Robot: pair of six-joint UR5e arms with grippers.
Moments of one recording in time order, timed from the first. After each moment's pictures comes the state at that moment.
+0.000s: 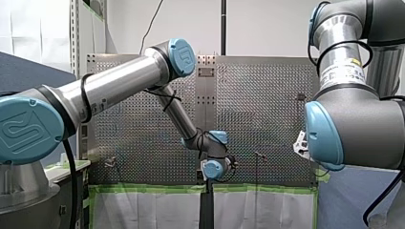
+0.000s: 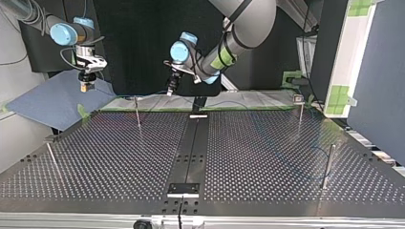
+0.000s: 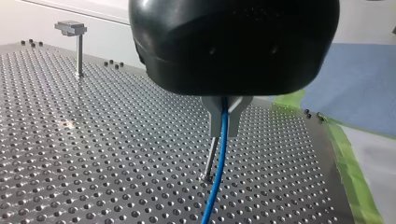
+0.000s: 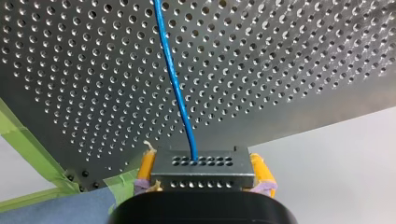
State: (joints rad) left arm -0.73 -2.64 -1.37 -2.35 -1.87 -1.85; right arm 1.50 -0.82 1.94 -1.07 1.28 1.91
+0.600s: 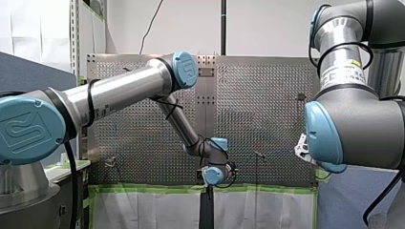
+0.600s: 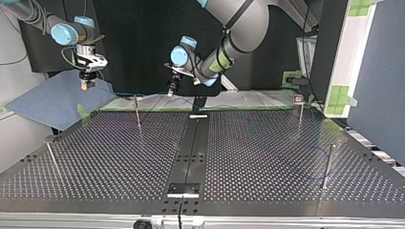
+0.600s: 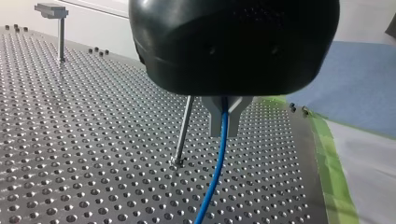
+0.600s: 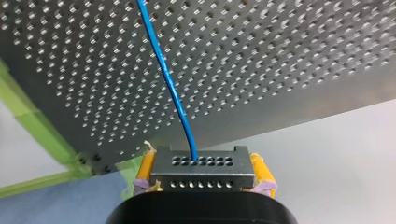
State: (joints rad) left arm -0.72 -2.73 -1.27 -2.38 -1.85 -1.87; right arm 1.49 -0.79 1.93 -1.06 1.29 1.89
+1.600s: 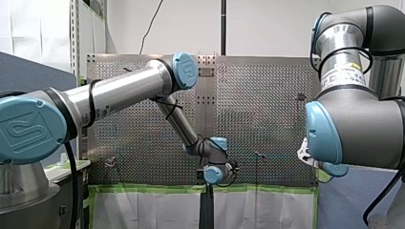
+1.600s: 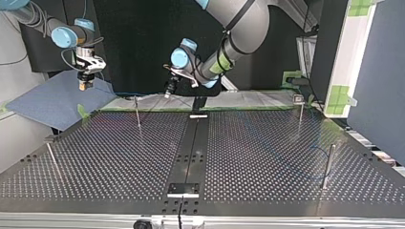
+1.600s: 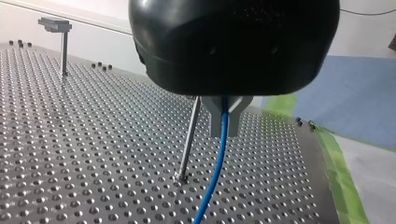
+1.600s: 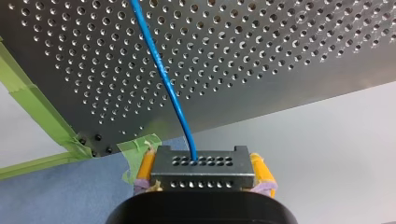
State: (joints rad) left arm -0.71 -2.73 -1.25 -2.37 -1.78 -1.87; right arm 1.48 -0.75 1.88 -1.04 1.32 1.88
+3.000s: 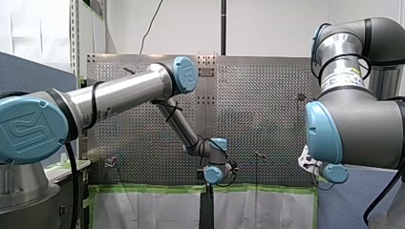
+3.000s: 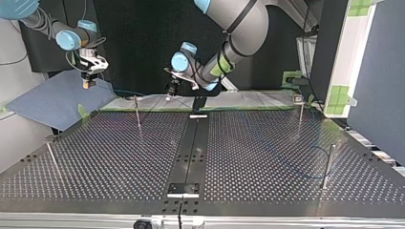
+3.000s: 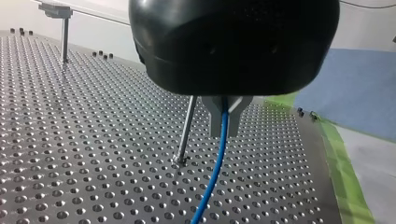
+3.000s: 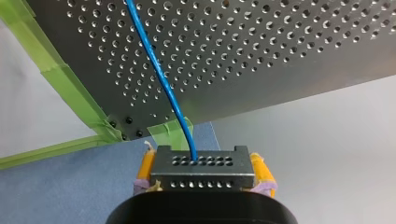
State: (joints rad) left arm -0.70 -2.76 -1.20 -2.40 -1.78 -1.88; right arm 1.47 -0.67 1.83 -1.01 1.34 1.88
